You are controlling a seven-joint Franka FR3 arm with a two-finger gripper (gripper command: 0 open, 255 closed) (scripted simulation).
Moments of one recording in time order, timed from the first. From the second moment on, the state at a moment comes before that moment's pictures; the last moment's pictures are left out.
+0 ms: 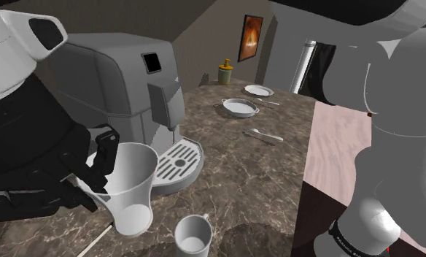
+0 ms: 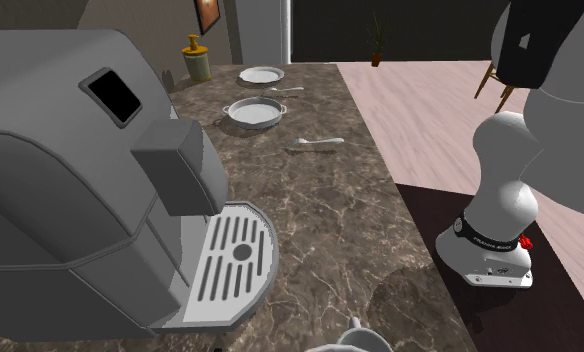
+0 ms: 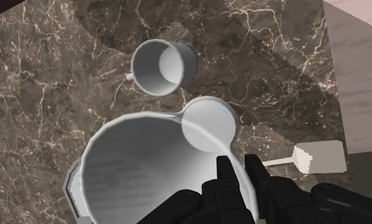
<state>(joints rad) 0.66 0.49 0.61 -1.08 -0.43 1.27 1.11</state>
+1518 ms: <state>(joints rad) 0.58 0.46 0.62 -1.44 -0.41 1.58 1.18</state>
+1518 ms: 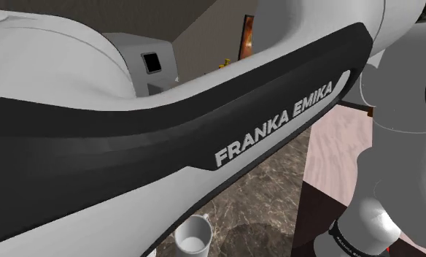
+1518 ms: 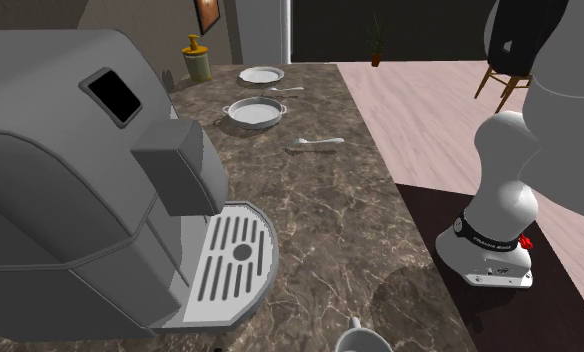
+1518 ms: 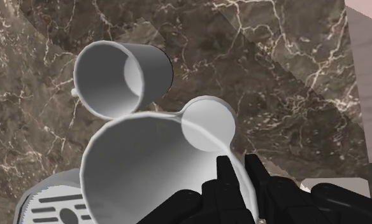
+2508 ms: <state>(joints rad) 0.57 0.50 0.60 -1.57 -0.44 1.73 1.22</state>
